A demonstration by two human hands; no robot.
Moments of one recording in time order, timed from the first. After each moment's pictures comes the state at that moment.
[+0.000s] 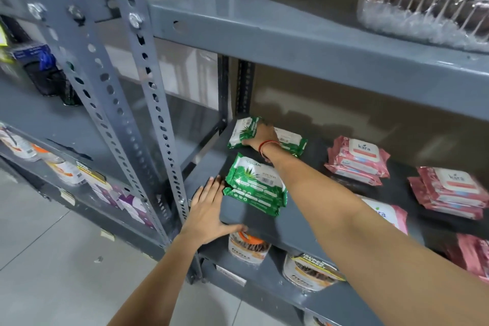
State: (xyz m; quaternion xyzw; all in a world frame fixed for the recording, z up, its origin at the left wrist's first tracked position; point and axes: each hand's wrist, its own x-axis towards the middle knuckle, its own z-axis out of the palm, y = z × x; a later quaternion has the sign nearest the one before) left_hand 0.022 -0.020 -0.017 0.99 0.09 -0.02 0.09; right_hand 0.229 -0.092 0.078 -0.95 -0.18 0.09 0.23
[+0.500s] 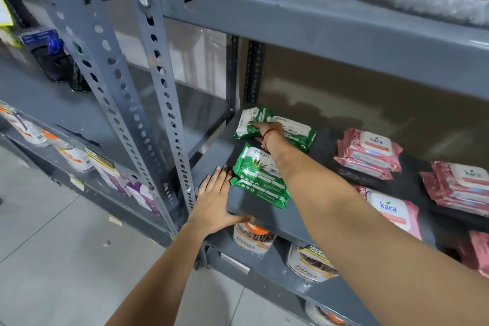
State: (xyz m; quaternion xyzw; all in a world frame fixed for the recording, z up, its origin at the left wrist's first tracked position) left_hand 0.020 -0.020 -0.016 0.99 0.09 -0.02 0.09; right_hand 0.234 -0.076 0.059 -0.75 0.11 0.25 0.61
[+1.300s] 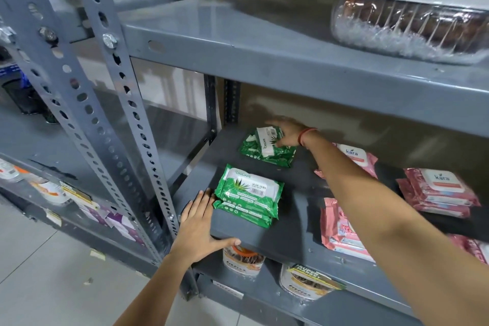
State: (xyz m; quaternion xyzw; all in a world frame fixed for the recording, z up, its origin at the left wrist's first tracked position) left_hand 0.018 -0.021 -0.016 0.99 0.09 0.01 0.11; right_hand 0.286 -0.176 0.128 -0.93 -0.31 0.14 0.10
